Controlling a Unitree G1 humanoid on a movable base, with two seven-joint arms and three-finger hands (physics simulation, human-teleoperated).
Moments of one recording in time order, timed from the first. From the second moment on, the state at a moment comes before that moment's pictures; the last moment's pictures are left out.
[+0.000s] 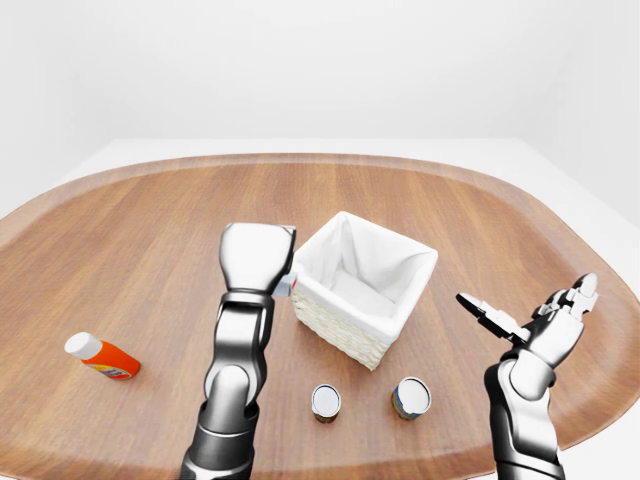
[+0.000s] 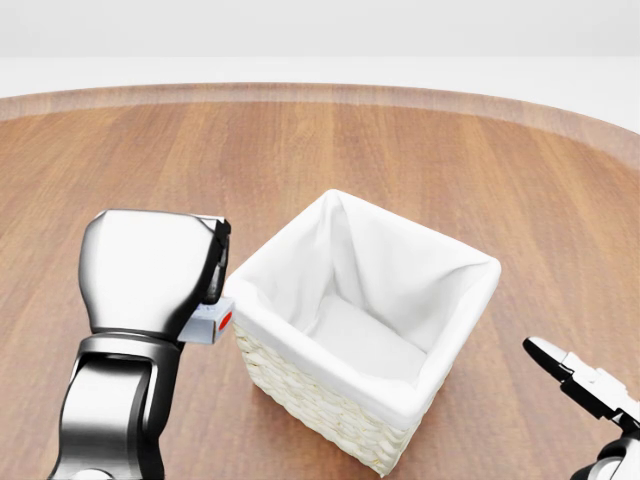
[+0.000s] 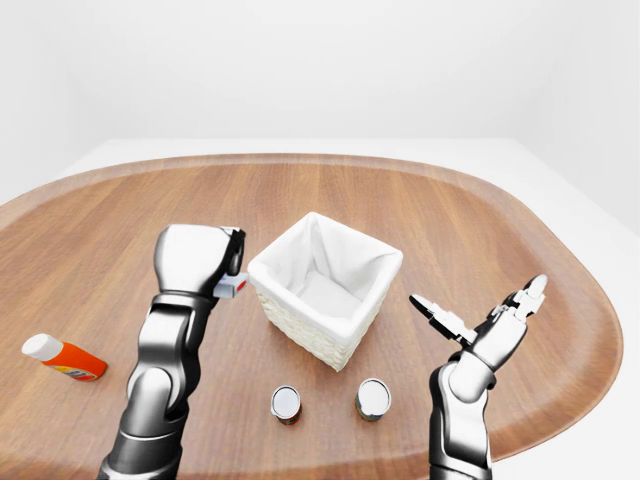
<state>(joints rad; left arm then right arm) -0.24 -0.01 -0.14 -0.33 1.67 0.09 -0.18 0.04 -0.04 -0.33 -0.10 0.08 -0.06 -0.52</state>
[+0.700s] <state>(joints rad) -0.45 -0.09 -0.19 -0.15 1.76 0.09 -0.24 0.04 -0.04 -0.33 -0.09 0.08 -0.05 -0.52</state>
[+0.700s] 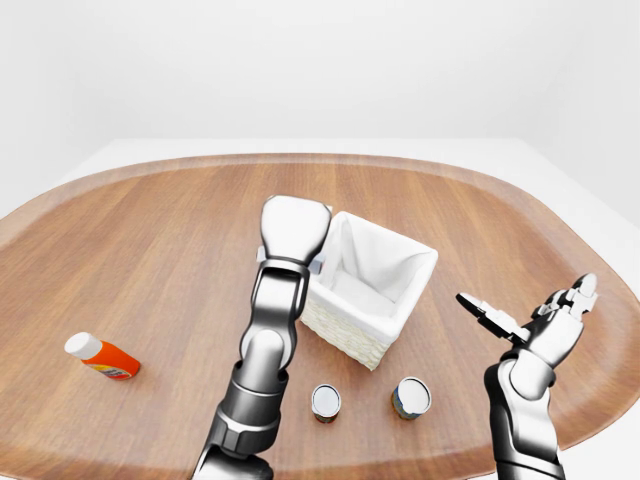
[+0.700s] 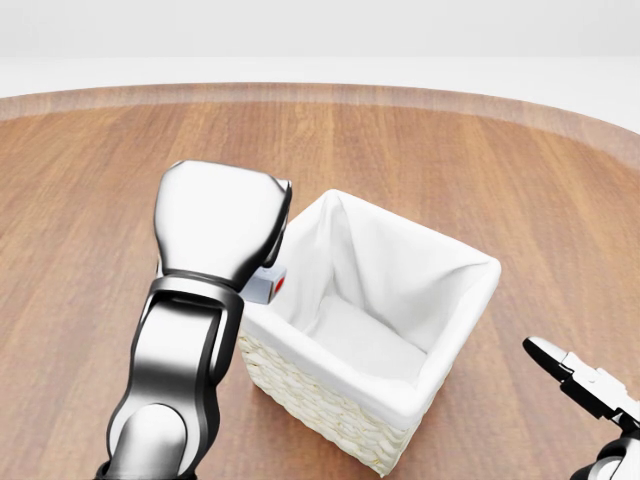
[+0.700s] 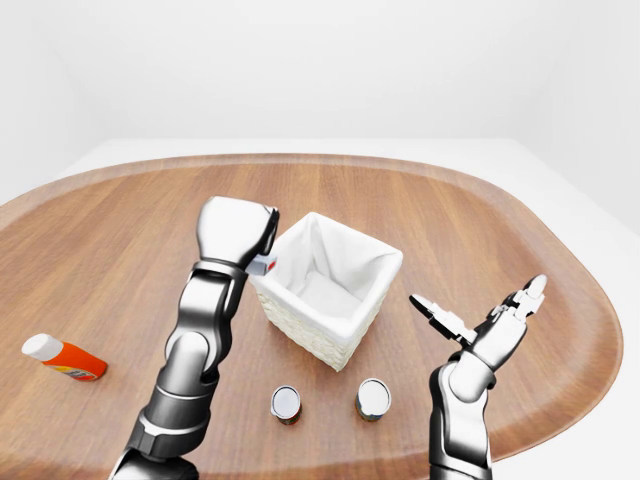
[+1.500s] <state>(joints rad) -0.70 -0.18 -0.21 0.29 1.69 0.09 -0.23 0.04 -0.04 -0.33 -0.10 0.09 -0.05 -0.52</state>
